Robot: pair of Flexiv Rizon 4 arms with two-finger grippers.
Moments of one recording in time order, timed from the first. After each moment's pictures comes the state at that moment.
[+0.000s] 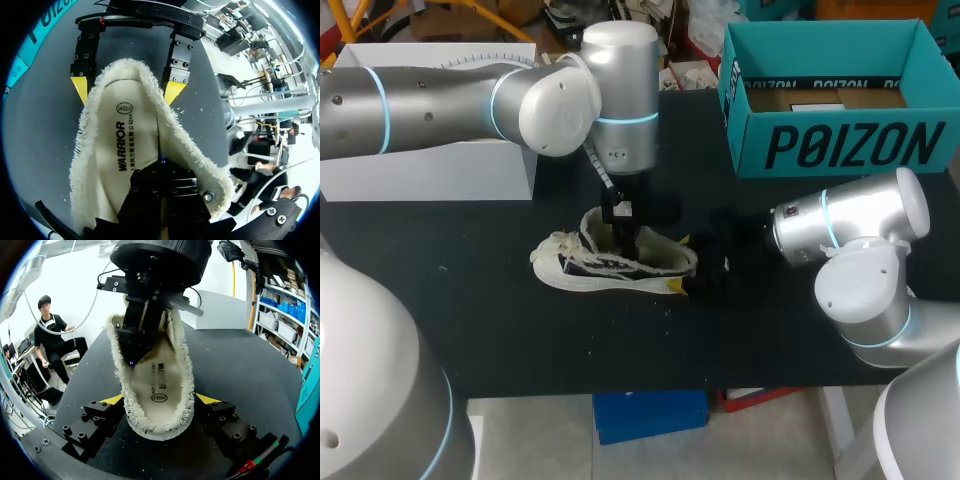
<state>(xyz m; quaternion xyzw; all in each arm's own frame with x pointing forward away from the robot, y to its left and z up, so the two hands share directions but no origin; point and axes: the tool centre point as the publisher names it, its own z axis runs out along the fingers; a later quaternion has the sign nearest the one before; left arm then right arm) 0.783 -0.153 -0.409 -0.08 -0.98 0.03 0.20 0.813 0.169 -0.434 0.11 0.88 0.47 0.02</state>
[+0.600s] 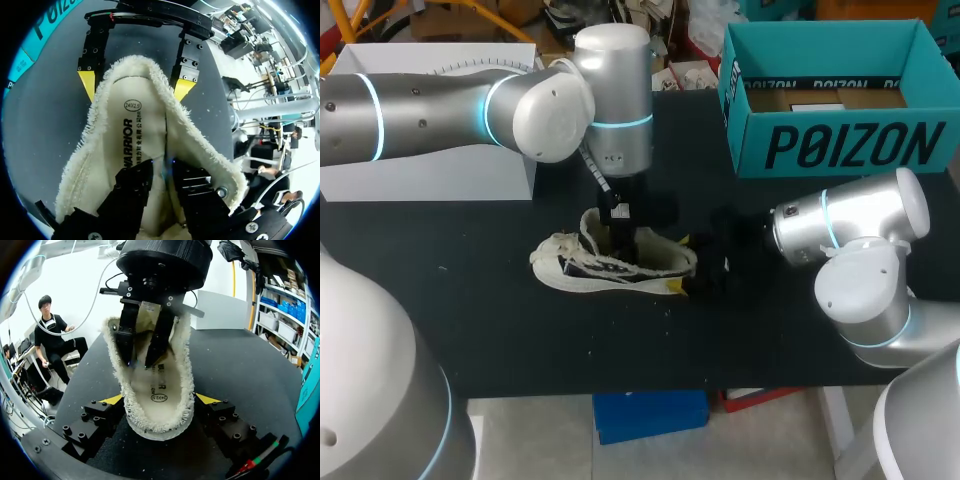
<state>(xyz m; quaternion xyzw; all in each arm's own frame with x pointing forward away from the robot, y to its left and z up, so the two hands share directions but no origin) 0.789 -0.152 -0.415 -0.06 -0.98 0.03 0.18 0.813 0.169 -0.433 0.11 0.88 0.47 0.02</state>
